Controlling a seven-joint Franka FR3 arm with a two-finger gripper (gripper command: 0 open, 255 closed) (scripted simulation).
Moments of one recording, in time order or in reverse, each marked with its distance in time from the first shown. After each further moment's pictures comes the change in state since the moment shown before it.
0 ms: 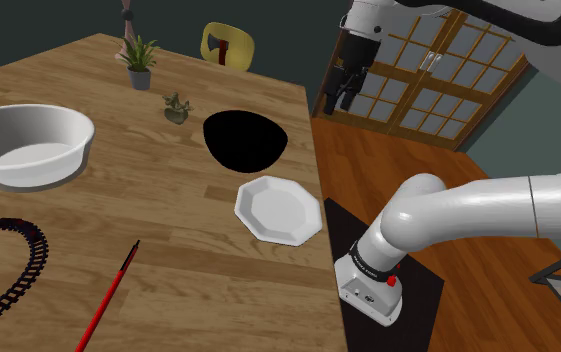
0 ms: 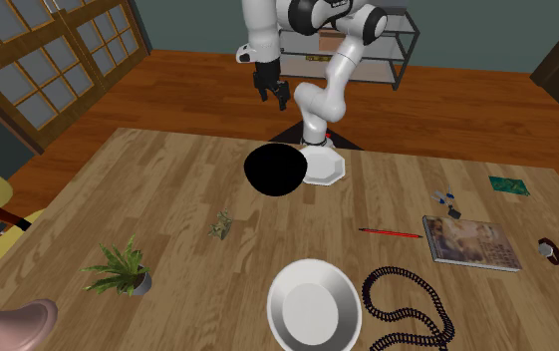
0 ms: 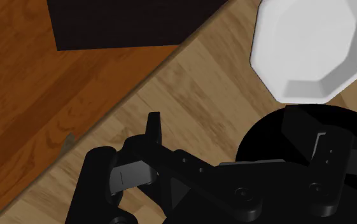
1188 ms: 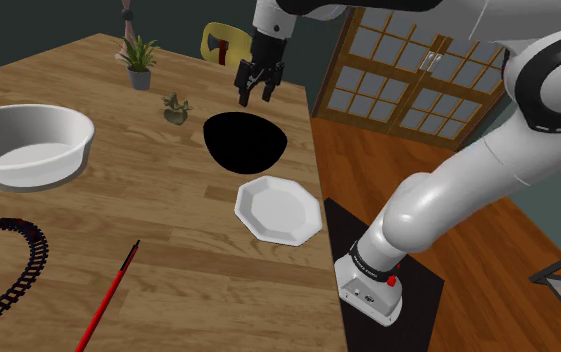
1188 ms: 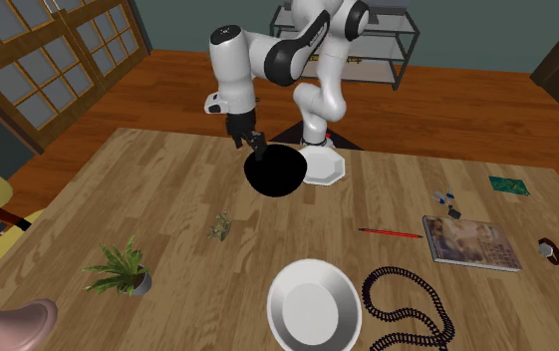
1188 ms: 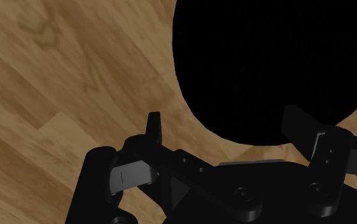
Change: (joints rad) arm 0.057 0.505 0.123 0.236 0.043 0.350 0.070
